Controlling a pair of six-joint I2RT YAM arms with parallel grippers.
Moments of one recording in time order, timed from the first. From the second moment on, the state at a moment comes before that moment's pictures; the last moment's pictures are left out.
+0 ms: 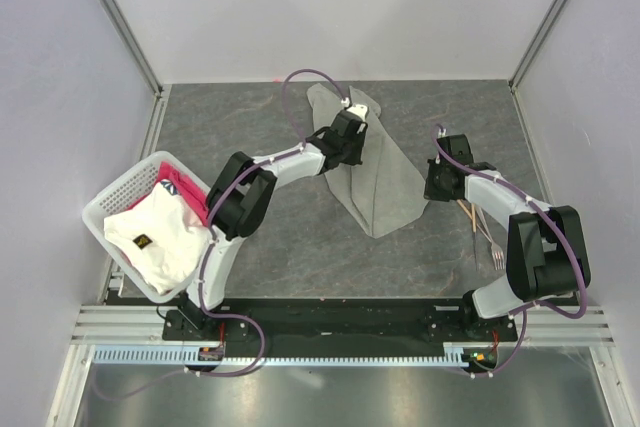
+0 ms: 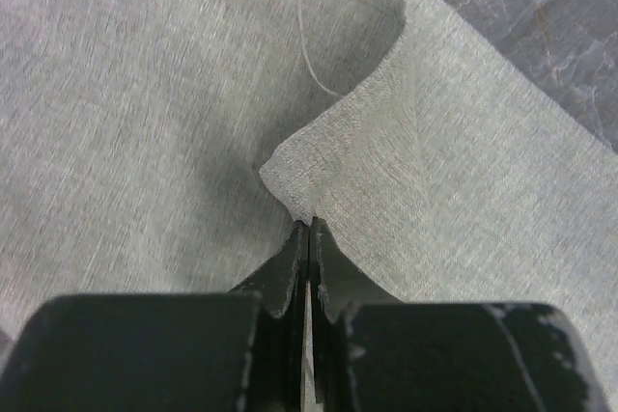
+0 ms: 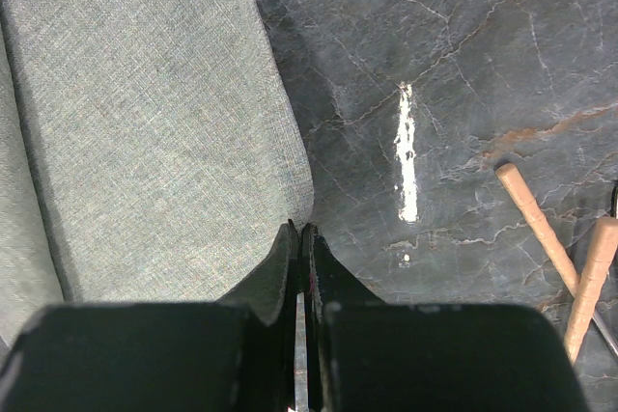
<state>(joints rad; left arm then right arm) -0.69 2.27 1.68 -0.09 -0.09 -0.31 0.15 1.51 0.88 -0.38 0.04 0.33</state>
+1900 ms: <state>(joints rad) -0.50 1.71 0.92 -0.12 0.02 -0.40 0.15 1.51 0.88 -0.38 0.06 0.33</state>
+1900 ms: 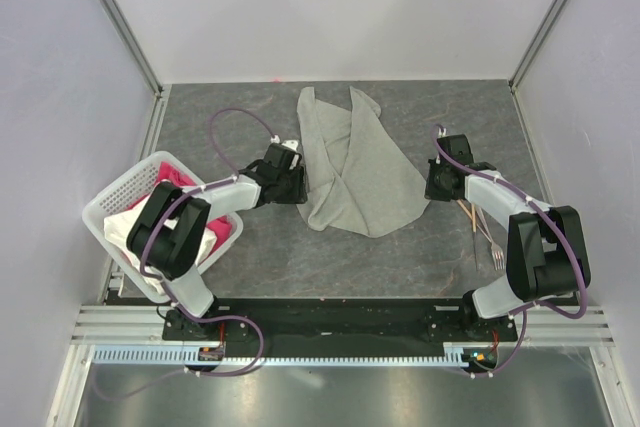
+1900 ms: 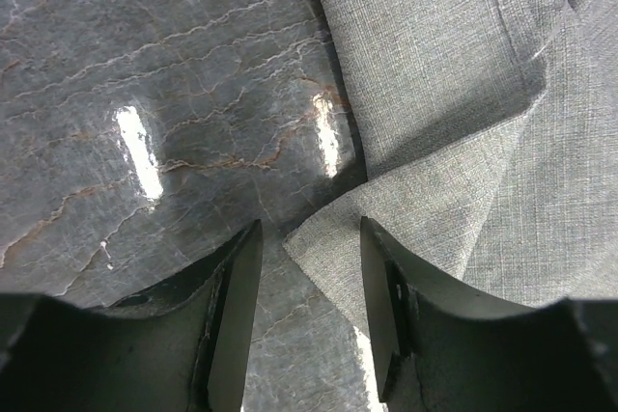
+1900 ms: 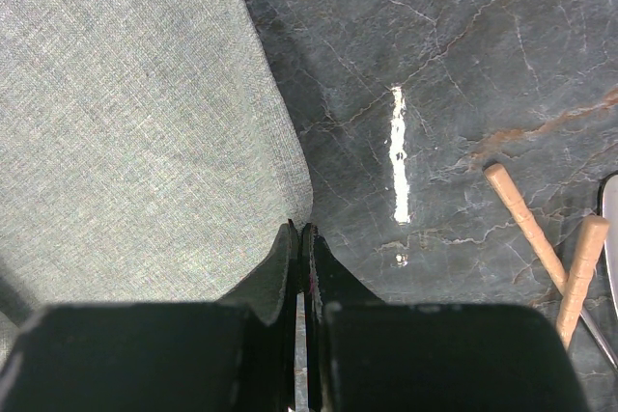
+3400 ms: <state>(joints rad) -0.63 1.02 0.88 -0.28 -0.11 -0.47 0.15 1.22 1.12 -0.56 0.09 0.32</state>
